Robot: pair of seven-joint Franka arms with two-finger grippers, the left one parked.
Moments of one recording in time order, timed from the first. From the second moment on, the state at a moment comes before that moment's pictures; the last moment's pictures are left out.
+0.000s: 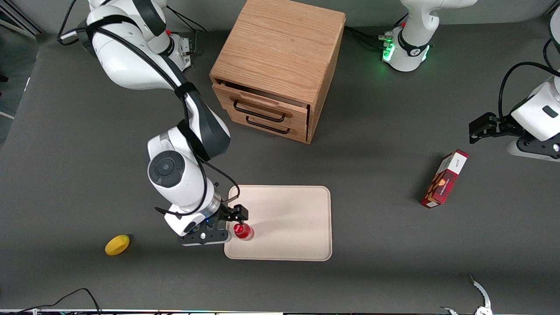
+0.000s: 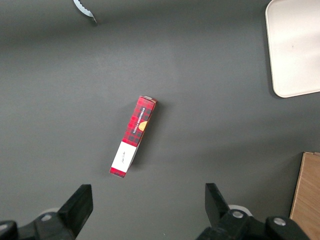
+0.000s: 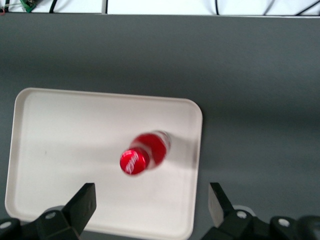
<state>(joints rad) 0.37 0.82 0.11 -0.96 -0.08 1.94 0.43</state>
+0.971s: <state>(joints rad) 0.07 0.27 0.10 -1.31 -0.03 1.61 0.28</state>
